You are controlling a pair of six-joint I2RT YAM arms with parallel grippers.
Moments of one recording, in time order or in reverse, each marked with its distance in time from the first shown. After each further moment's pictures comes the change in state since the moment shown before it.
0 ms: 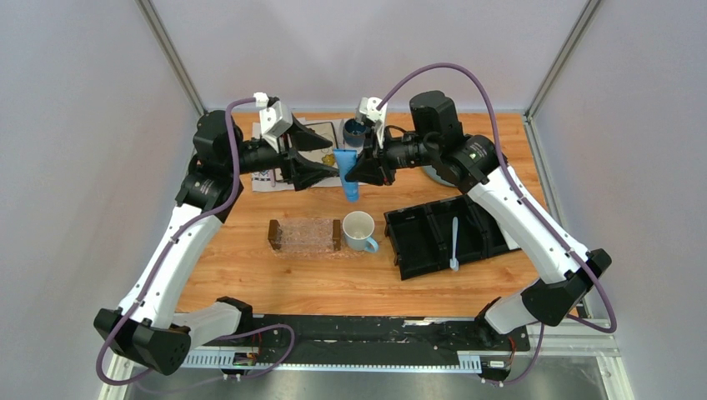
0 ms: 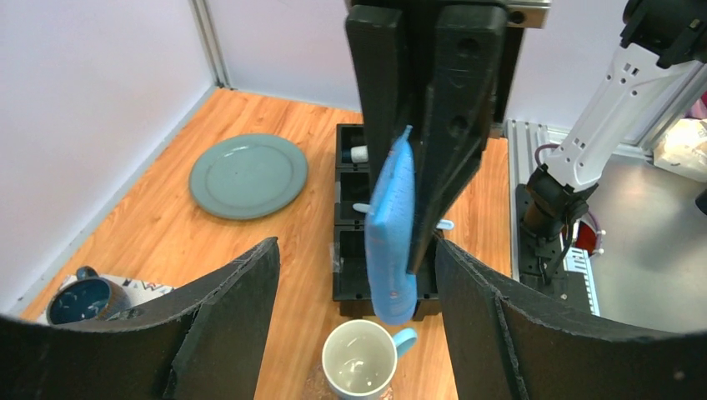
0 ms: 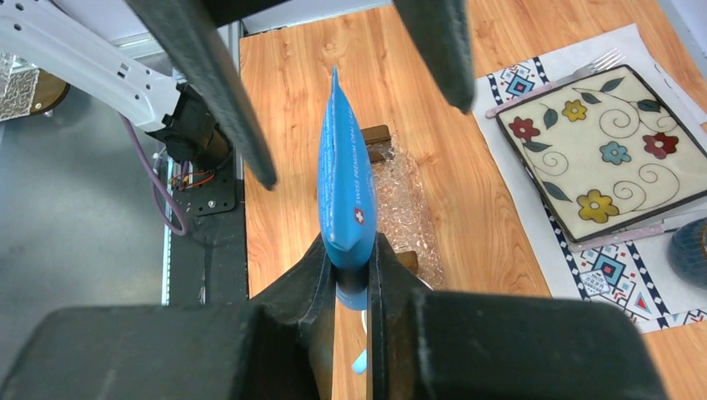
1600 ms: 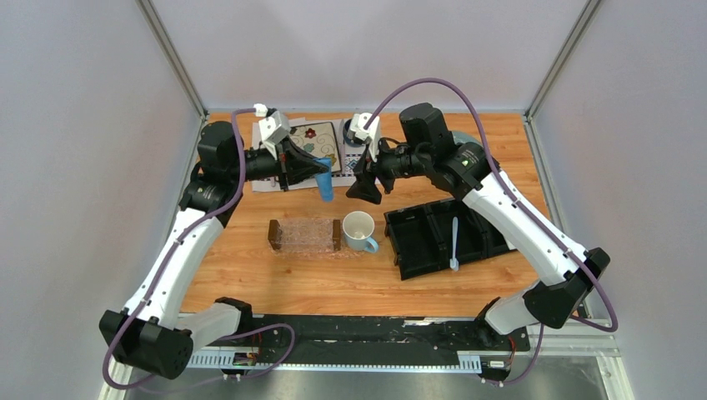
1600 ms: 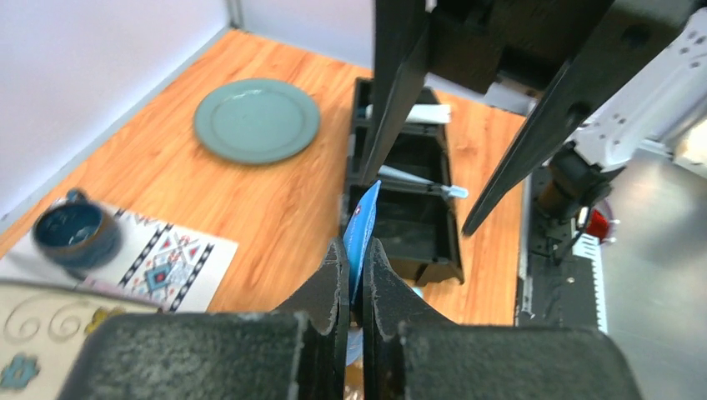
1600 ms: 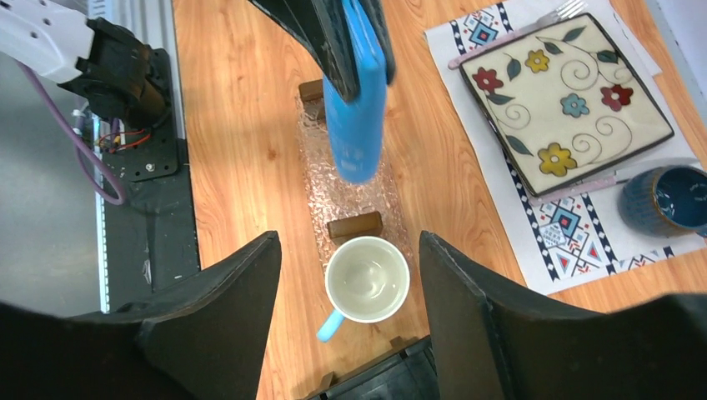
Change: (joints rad) left arm 0.060 -0.001 -0.111 0.002 0.016 -0.004; right arm 0.050 -0.010 -0.058 -0.041 0.150 -0.110
